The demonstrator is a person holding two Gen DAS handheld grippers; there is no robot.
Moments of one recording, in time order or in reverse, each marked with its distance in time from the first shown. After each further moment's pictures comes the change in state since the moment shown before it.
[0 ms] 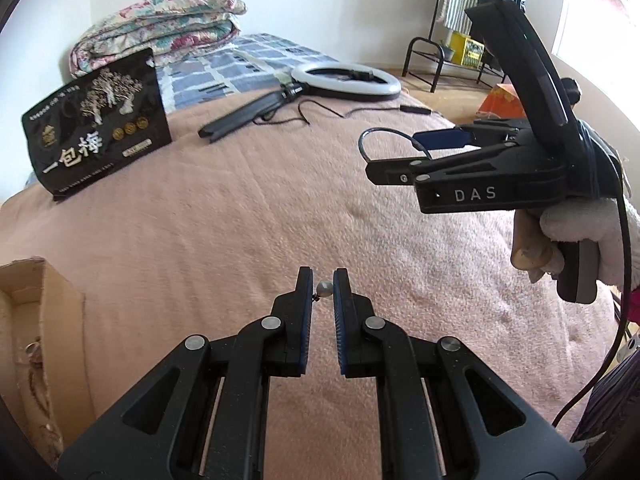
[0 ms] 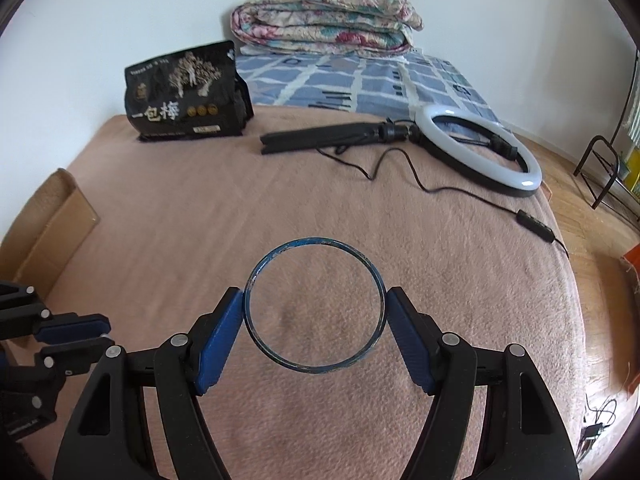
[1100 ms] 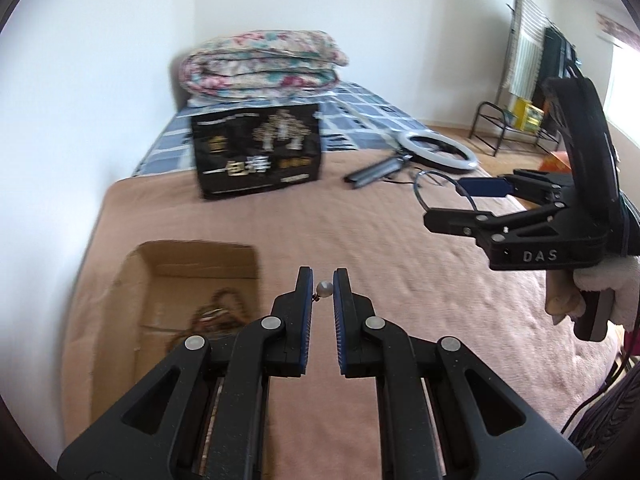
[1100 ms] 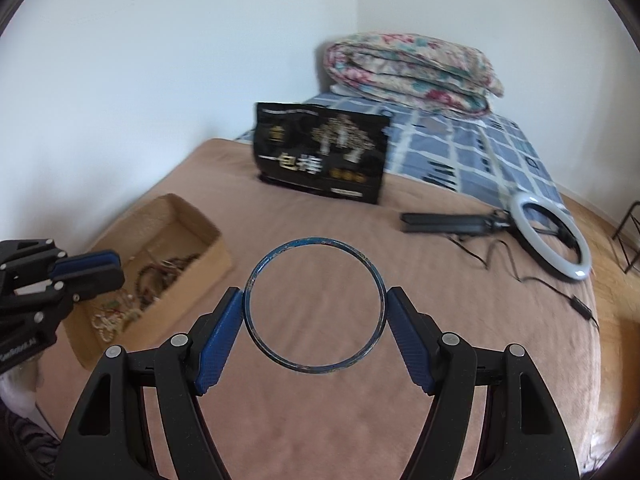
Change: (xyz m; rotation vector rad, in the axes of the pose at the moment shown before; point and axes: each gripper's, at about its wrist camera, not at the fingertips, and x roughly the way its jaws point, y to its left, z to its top) left arm -0.149 0.119 -0.032 -0.180 -0.165 0.205; right arm -0.059 0.149 0.047 -0.158 -0.110 0.166
